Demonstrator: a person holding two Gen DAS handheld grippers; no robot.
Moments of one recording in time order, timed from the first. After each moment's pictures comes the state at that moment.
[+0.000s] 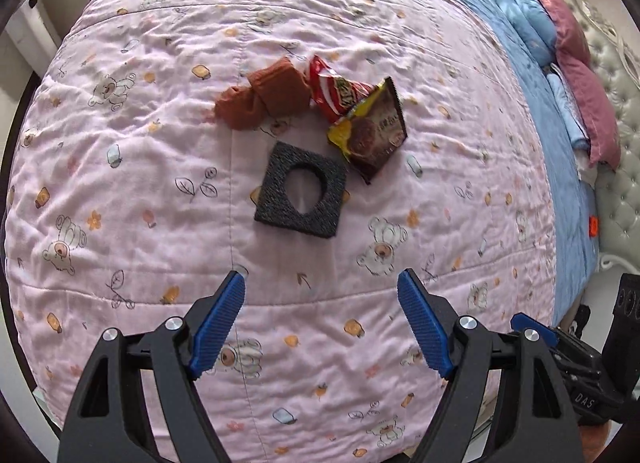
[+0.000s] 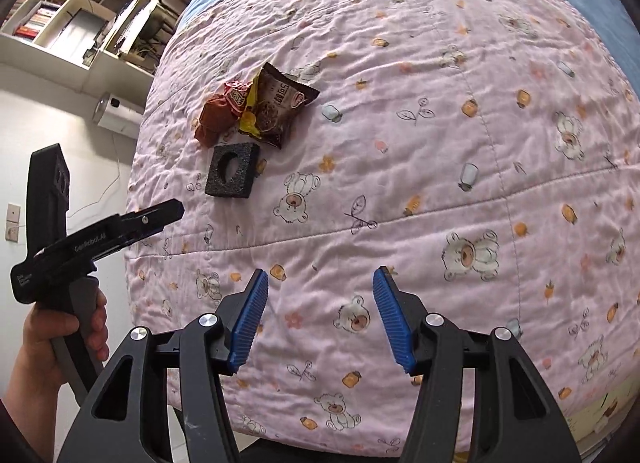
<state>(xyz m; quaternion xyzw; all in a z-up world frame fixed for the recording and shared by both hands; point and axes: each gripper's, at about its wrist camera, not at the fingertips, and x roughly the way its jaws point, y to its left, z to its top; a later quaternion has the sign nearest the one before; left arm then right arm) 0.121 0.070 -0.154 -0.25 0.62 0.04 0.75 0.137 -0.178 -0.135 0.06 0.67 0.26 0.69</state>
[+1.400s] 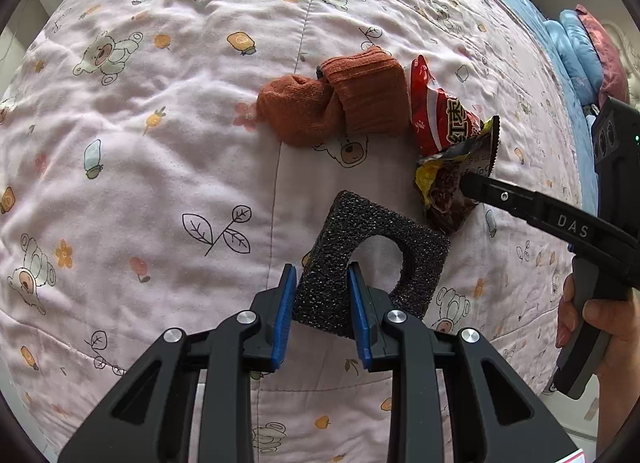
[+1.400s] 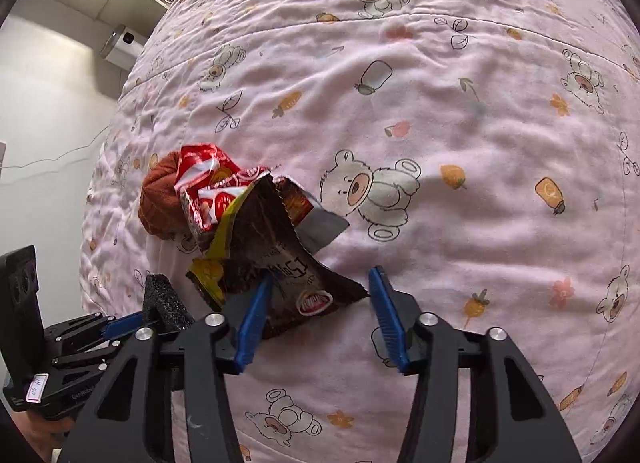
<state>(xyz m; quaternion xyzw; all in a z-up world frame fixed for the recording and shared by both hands) 0.157 0.106 -0.224 -0.30 0.63 0.09 0.71 0.280 -0.041 -0.240 -0.06 0.67 0.35 0.65</state>
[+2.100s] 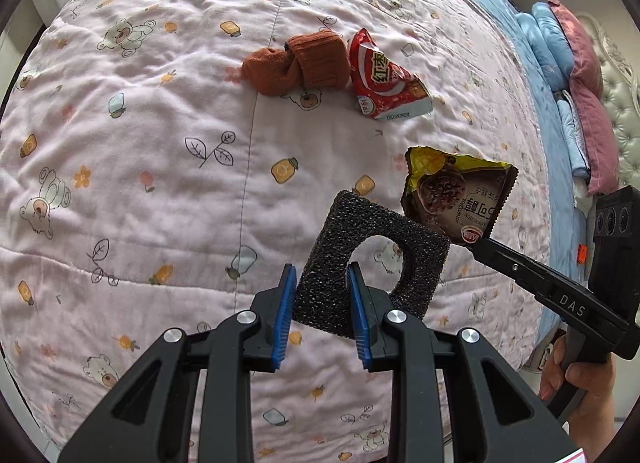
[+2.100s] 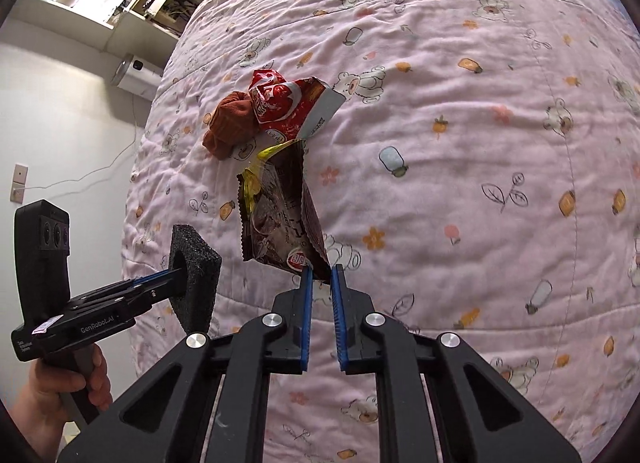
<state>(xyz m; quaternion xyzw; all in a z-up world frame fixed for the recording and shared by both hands) 0.099 0.079 -0.177 -0.30 0.62 0.04 0.72 0.185 -0.131 -0.167 0.03 0.67 0.32 0.67</state>
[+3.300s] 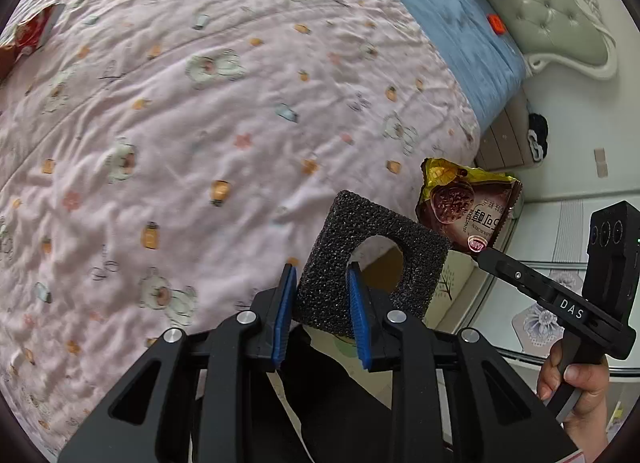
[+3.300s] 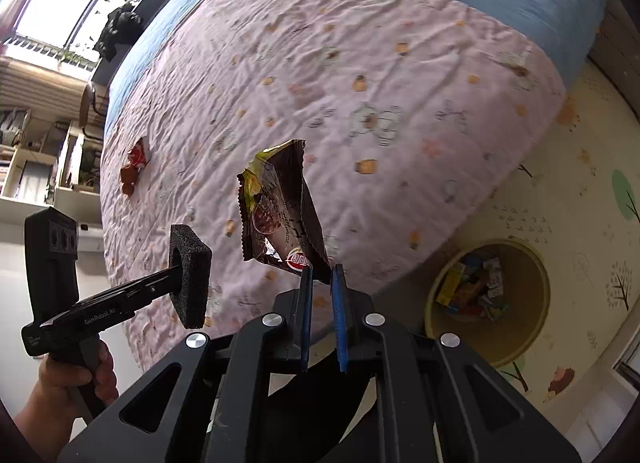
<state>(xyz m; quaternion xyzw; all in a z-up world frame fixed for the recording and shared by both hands) -0.012 -0.243 -0.142 -0.10 0.68 -0.23 0.69 -0.092 -0.497 -0.119 0.26 0.63 0.03 0.73</state>
